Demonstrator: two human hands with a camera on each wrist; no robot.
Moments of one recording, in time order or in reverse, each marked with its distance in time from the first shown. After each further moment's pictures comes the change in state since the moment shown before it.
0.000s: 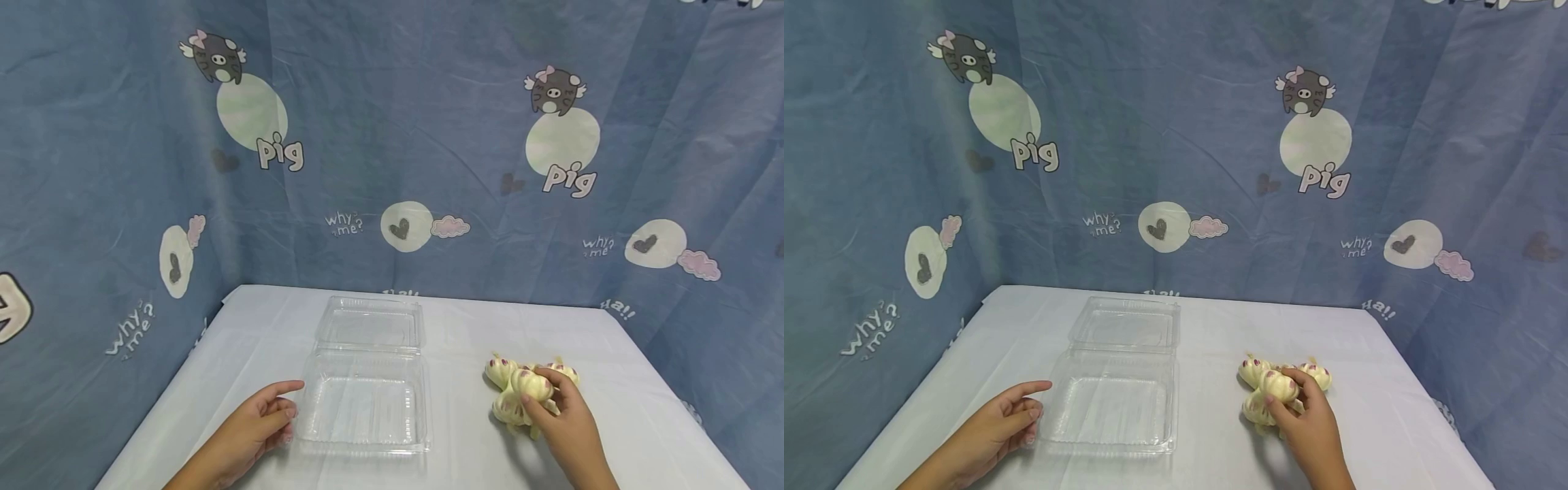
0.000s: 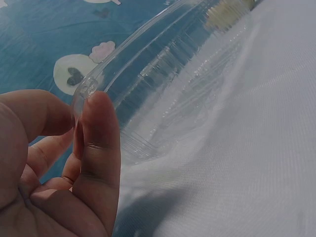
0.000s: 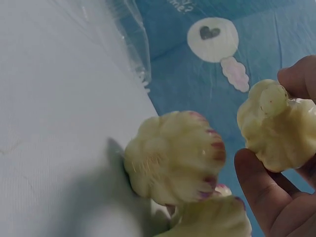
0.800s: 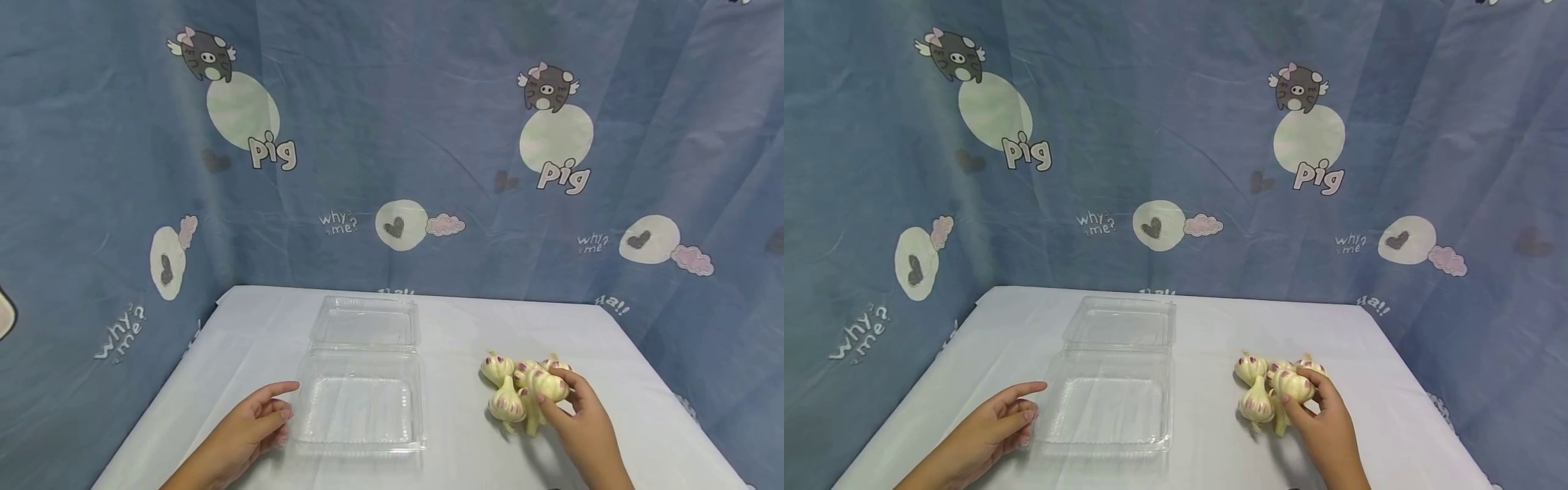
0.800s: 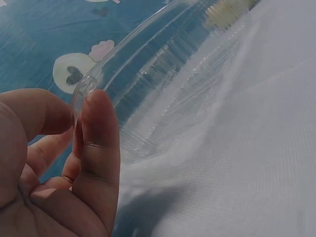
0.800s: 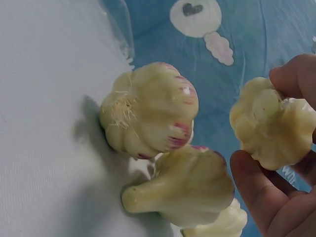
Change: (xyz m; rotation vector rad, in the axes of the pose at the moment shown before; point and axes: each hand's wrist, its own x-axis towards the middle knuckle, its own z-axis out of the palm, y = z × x) left_hand 0.003 -0.005 -0.003 -0.004 -0.010 -0.008; right_hand 0.001 0.013 -0.024 -0.111 0.023 0.017
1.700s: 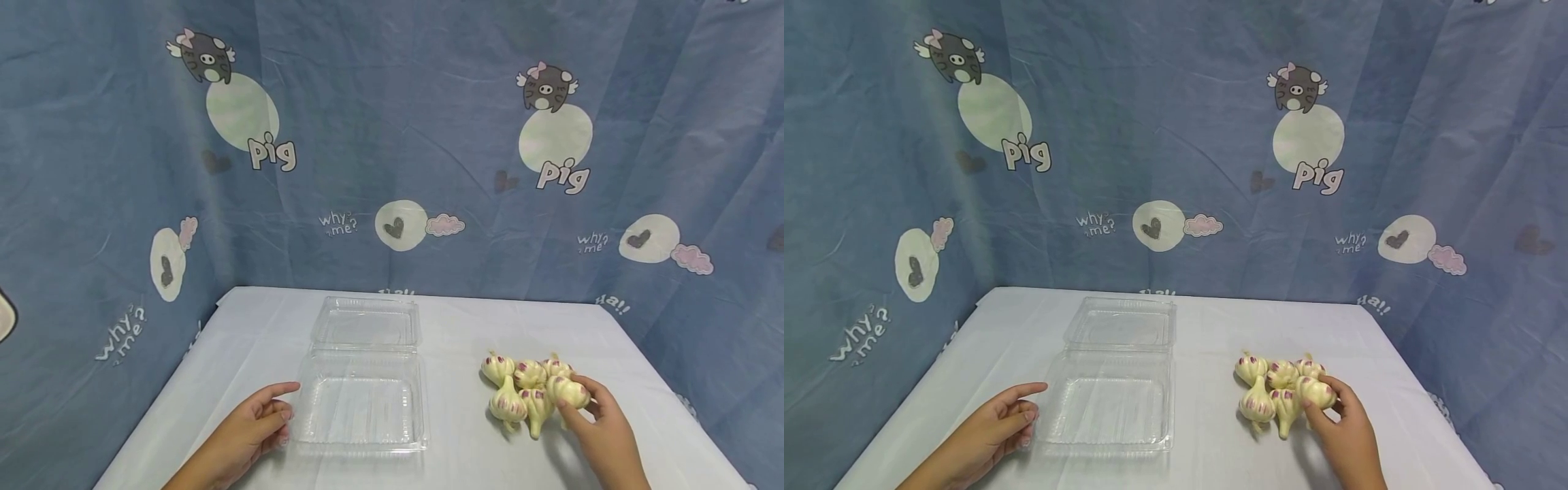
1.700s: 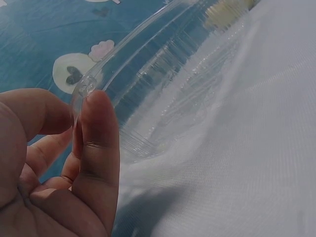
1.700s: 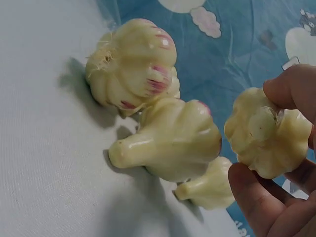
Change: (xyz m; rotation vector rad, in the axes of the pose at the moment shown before) left_hand -0.002 0.003 0.003 -0.004 -0.014 0.009; right_hand 0.003 0.020 -0.025 -0.092 -0.035 0.148
